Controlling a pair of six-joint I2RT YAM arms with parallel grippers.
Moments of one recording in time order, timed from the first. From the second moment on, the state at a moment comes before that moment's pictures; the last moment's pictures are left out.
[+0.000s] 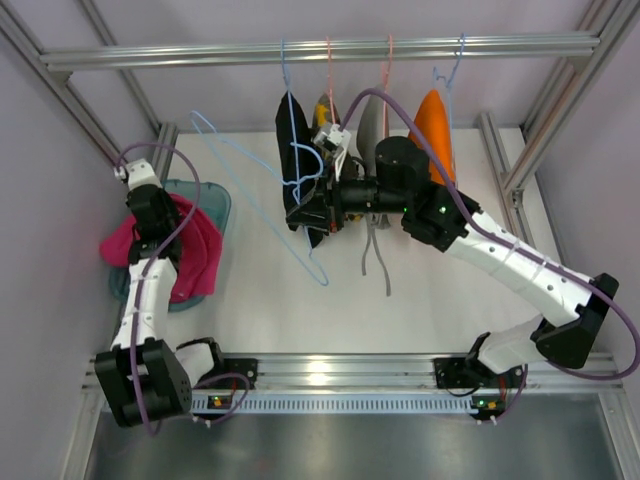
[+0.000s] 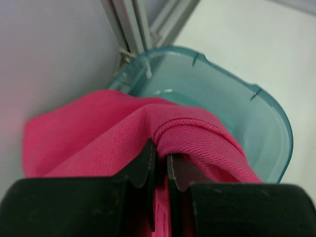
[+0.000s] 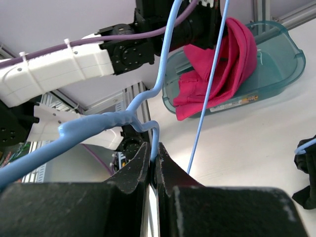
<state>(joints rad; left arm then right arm) 0.23 1.07 0.79 -0.04 -0.28 -0.08 0.92 1.40 1.53 -0.27 -0.52 0.32</state>
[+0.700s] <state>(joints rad) 0.23 1.26 0.79 -0.28 0.06 -0.15 0.90 1.39 1.53 -0.29 -0.49 0.34</state>
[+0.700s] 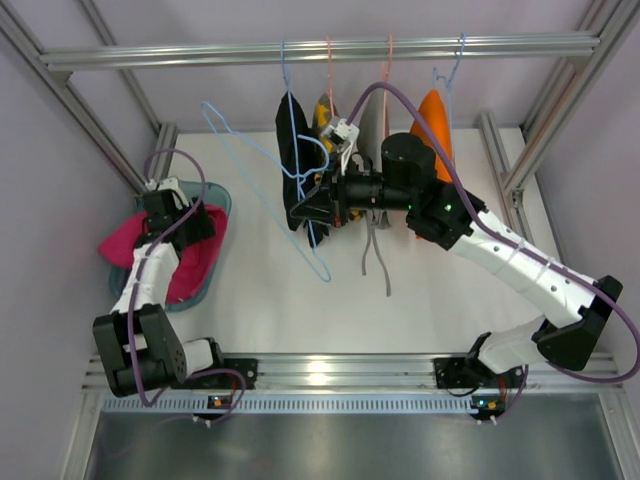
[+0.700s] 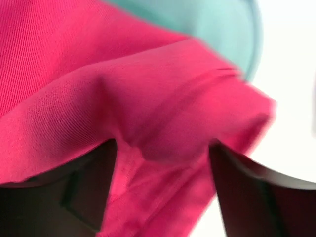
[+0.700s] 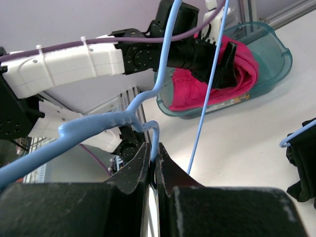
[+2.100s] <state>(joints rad) 0.23 0.74 1.23 -0.57 1.06 -0.11 0.92 1.52 1.62 -0.14 -0.43 0.58</state>
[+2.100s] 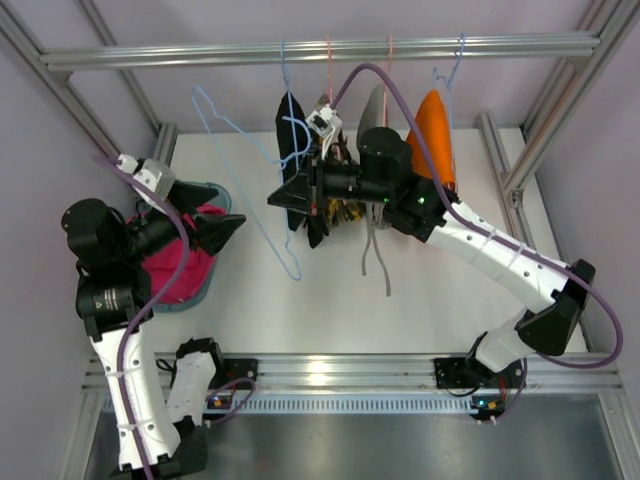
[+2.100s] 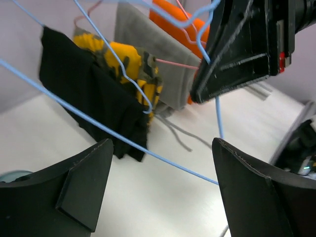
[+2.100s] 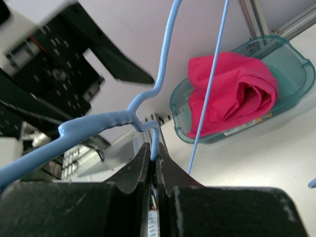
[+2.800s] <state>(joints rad) 0.23 0.72 1.26 -0.57 1.12 0.80 0.94 1.56 1.66 -0.47 -0.73 0.37</state>
